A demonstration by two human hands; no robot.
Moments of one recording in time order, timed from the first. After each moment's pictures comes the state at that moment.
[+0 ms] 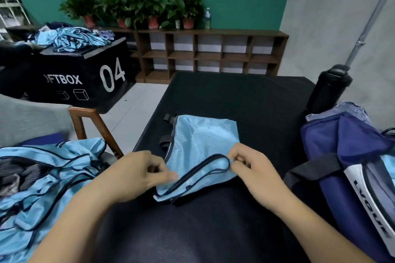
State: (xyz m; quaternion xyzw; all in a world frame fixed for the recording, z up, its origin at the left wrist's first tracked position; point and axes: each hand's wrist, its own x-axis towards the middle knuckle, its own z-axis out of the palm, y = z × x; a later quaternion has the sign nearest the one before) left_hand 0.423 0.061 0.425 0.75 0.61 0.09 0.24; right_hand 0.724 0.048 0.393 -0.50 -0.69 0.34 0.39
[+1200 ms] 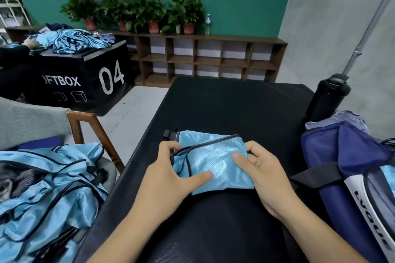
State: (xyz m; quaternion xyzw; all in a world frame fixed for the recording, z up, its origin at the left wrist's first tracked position) left_hand 0.494 0.036 0.408 0.61 0.61 0.39 0.31; right_hand 0.731 0.057 0.392 -0.44 -0.54 0.48 0.54
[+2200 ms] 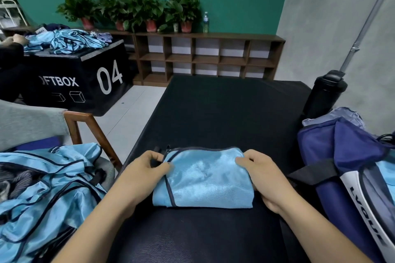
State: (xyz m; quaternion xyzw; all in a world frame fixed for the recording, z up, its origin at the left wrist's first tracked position) left_hand 0.458 0.059 0.403 0.53 0.68 0.33 0.38; right_hand 0.743 0.070 0.384 -0.61 -0.49 0.46 0.42
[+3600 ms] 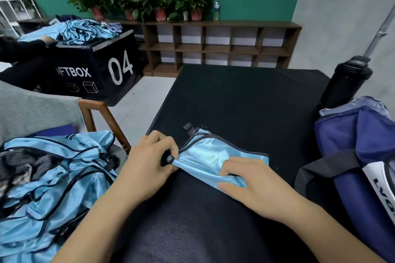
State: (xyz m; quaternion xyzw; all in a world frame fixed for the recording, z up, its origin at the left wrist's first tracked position) left_hand 0.434 0.056 0.392 0.77 0.58 0.25 0.10; right_hand 0.723 0.038 0.379 -0.44 -0.85 0.20 0.22
